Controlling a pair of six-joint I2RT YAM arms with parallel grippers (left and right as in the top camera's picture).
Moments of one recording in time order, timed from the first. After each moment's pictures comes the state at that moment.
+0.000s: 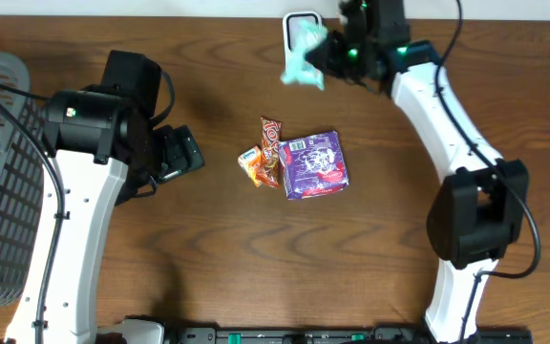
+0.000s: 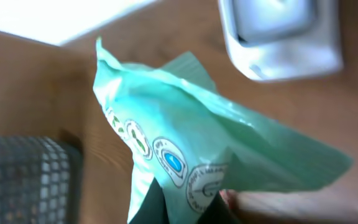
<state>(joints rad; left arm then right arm) -0.16 1.48 1.68 -1.61 0.01 -0.59 0.26 2.10 1.86 -0.51 -0.52 0.59</state>
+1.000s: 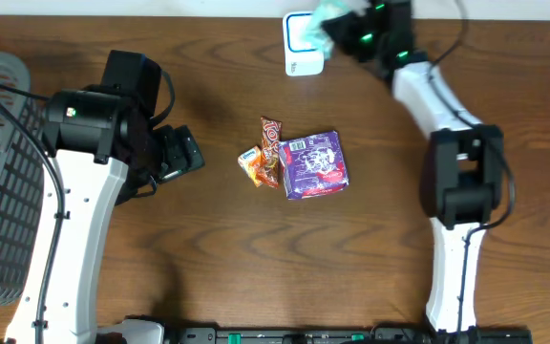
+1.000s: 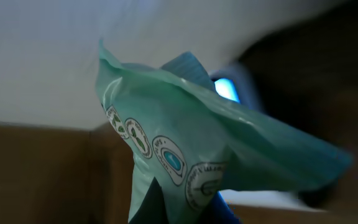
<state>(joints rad) -0.16 1.48 1.68 -1.61 0.00 -0.59 0.12 2.38 1.96 -0.11 -0.57 0.85</state>
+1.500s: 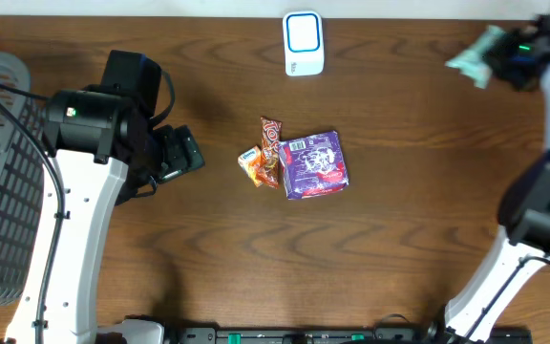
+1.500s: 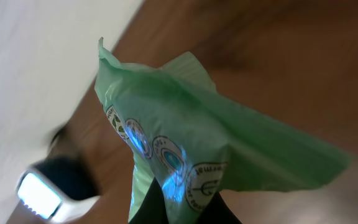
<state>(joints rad) -0.16 1.48 1.68 -1.61 0.01 -0.59 -0.38 2.23 2.09 -0.87 -0.35 0.56</state>
